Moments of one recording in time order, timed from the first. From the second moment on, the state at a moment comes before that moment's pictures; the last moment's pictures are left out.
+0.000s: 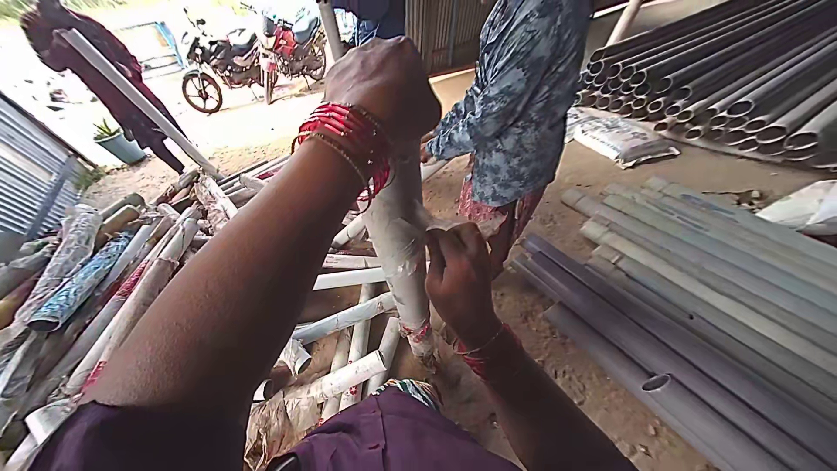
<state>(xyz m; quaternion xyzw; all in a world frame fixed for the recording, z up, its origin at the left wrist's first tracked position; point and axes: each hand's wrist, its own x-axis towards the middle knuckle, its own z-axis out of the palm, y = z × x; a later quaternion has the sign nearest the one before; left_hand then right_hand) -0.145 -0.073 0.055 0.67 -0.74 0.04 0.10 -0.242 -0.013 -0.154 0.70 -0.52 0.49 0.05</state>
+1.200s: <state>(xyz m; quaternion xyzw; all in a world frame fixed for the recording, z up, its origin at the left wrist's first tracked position) -0.153 -0.055 0.055 0.64 -0.76 0.03 0.11 -0.247 -0.049 -0.161 0.59 -0.36 0.70 -0.16</state>
